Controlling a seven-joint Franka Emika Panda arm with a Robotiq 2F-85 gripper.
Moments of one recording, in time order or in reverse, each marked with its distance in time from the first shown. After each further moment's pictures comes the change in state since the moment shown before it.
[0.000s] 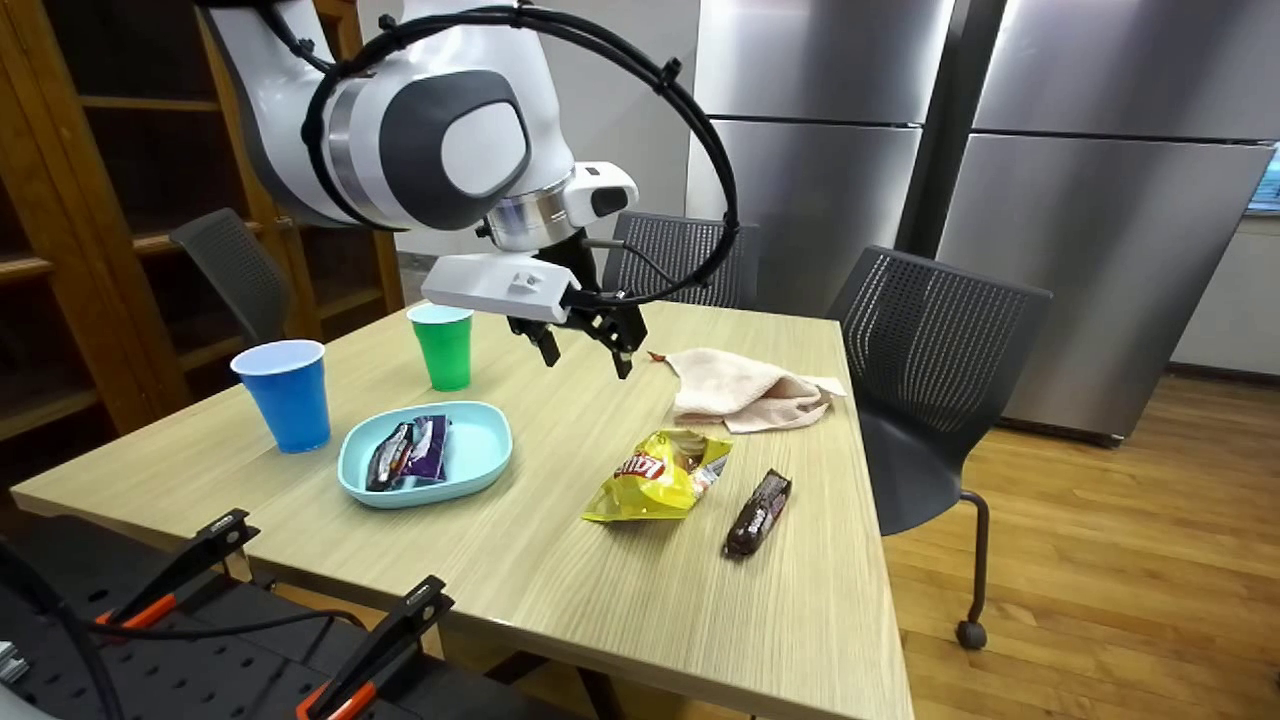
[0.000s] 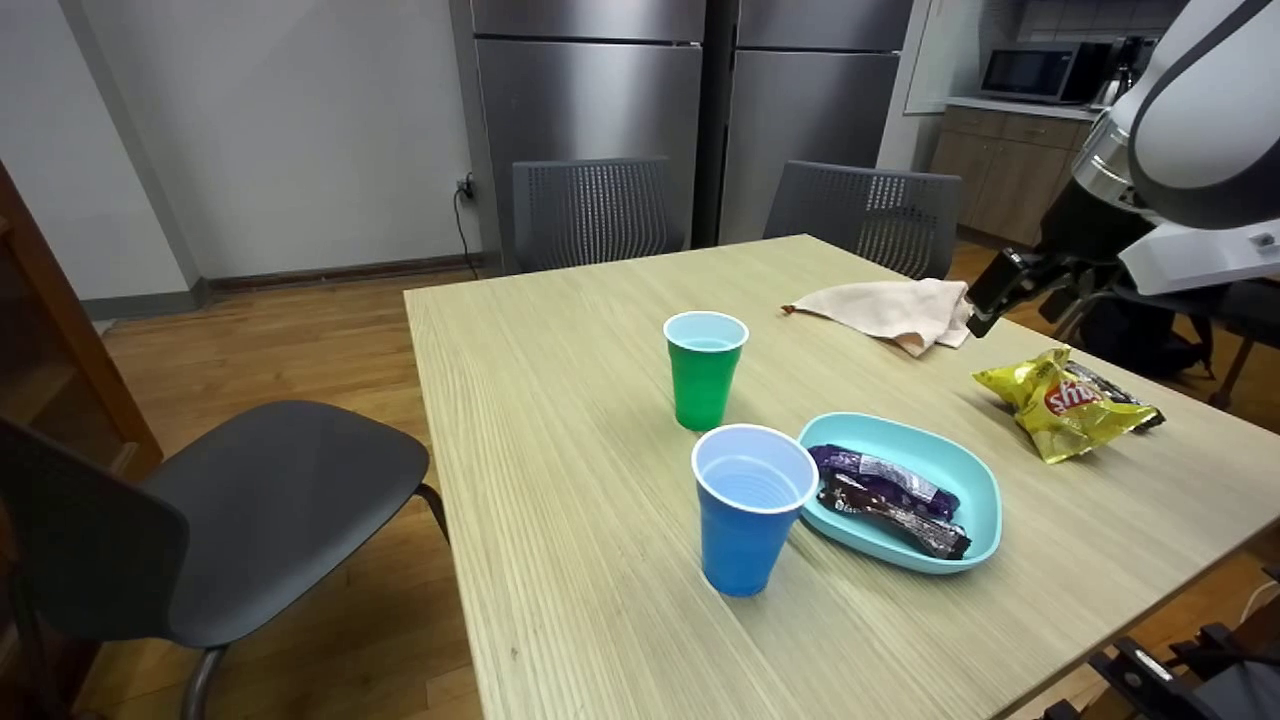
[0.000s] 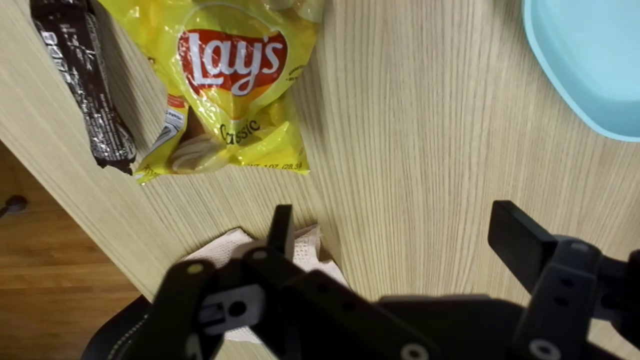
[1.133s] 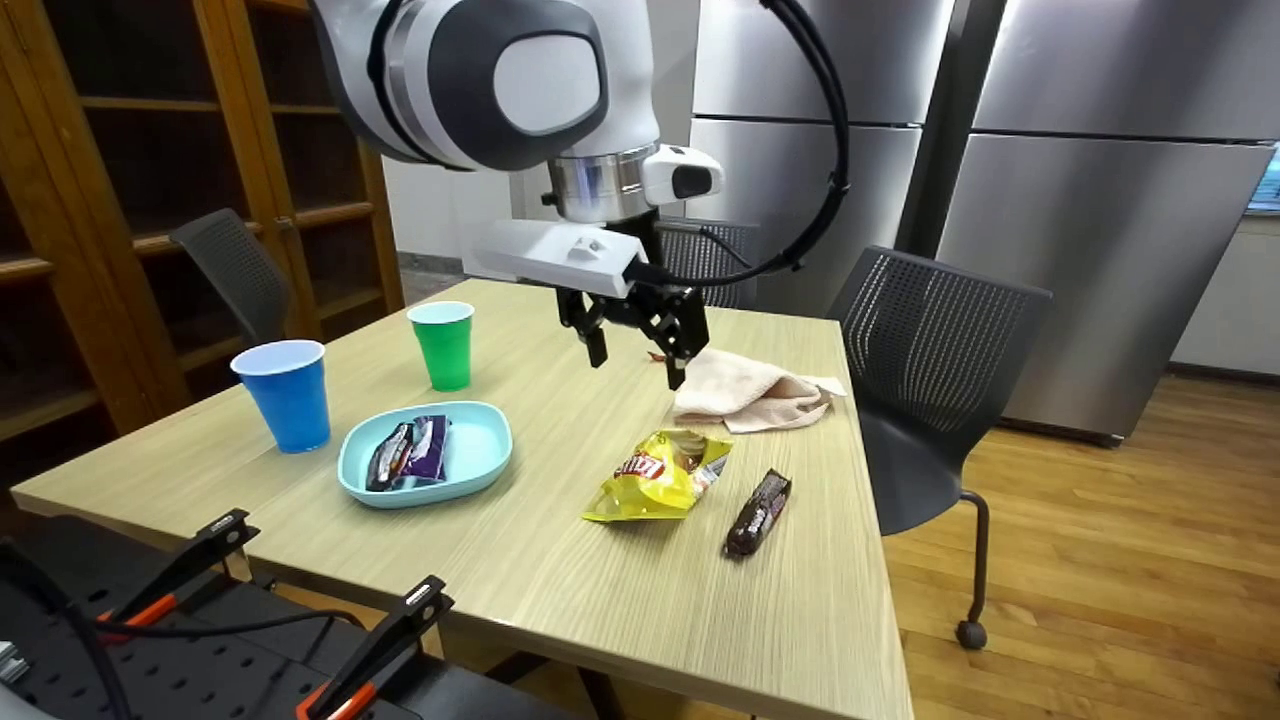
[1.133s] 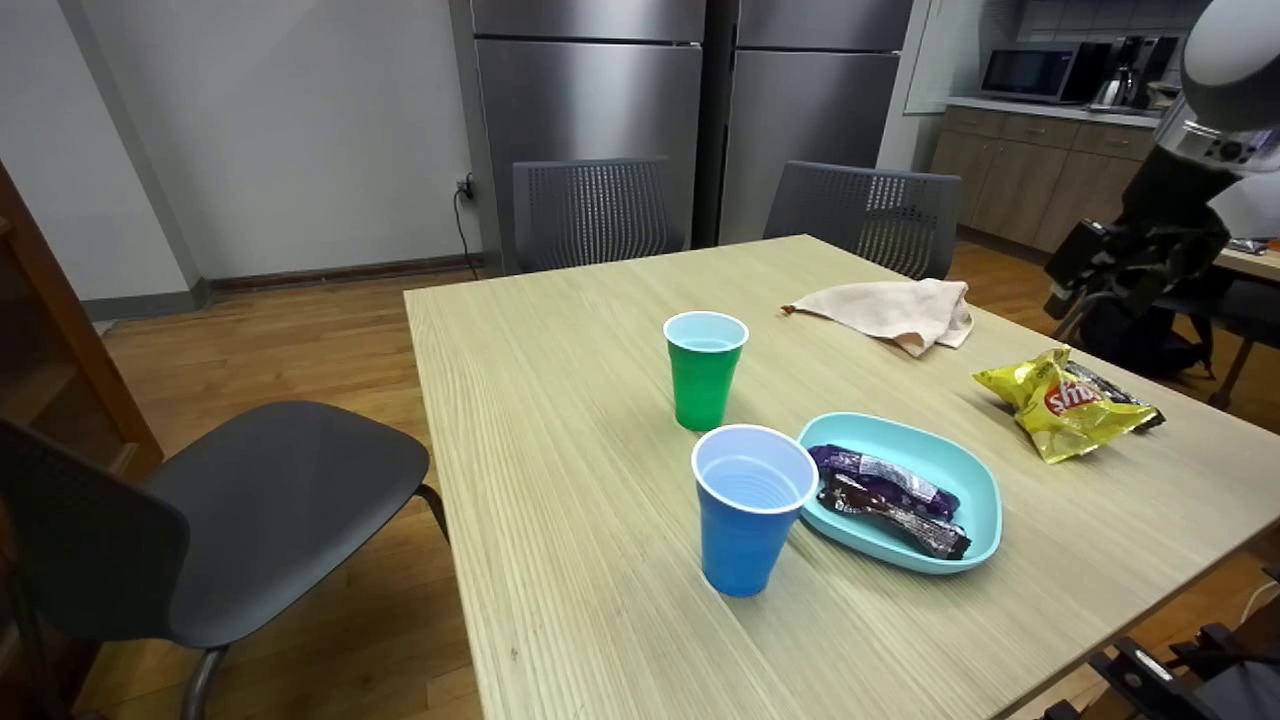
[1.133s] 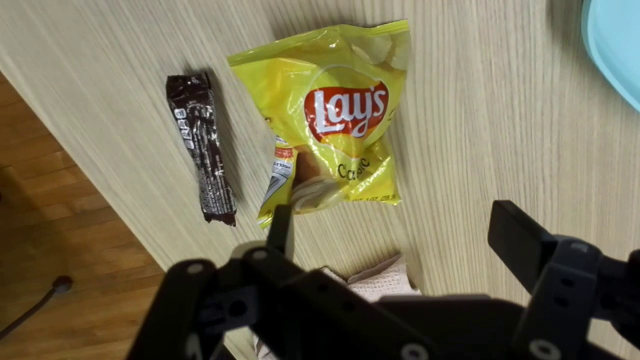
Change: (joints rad) arm -0.164 -0.098 0.012 0.056 0.106 -0.283 -0.132
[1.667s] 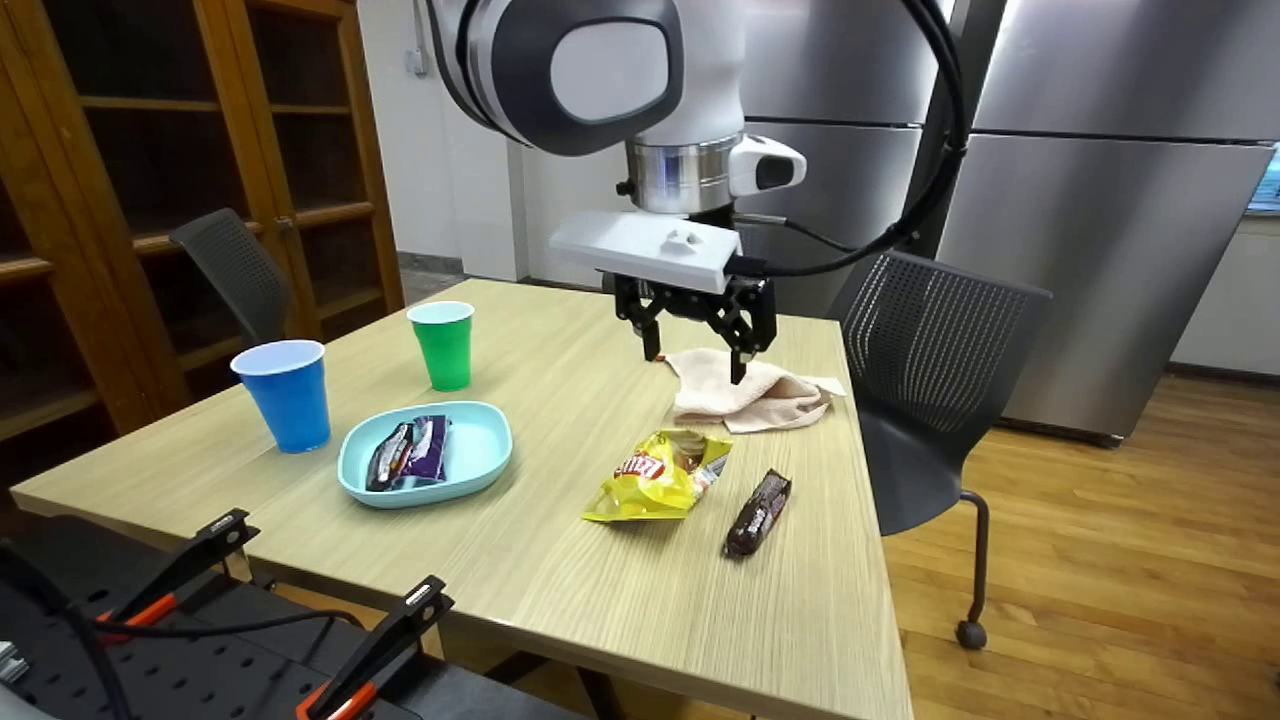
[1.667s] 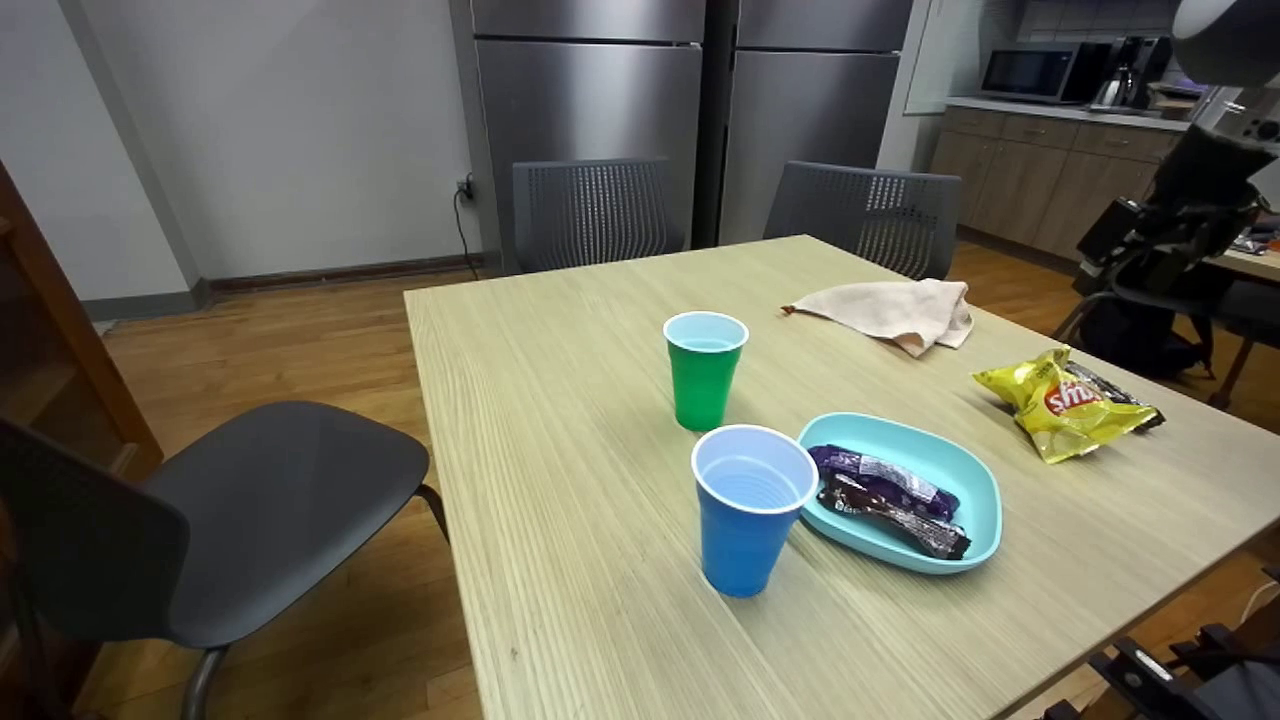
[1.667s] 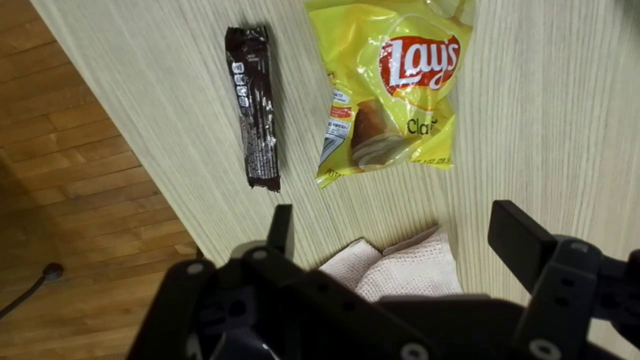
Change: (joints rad) arm -0.073 0.052 -0.002 0.119 0.245 -0.073 -0.331
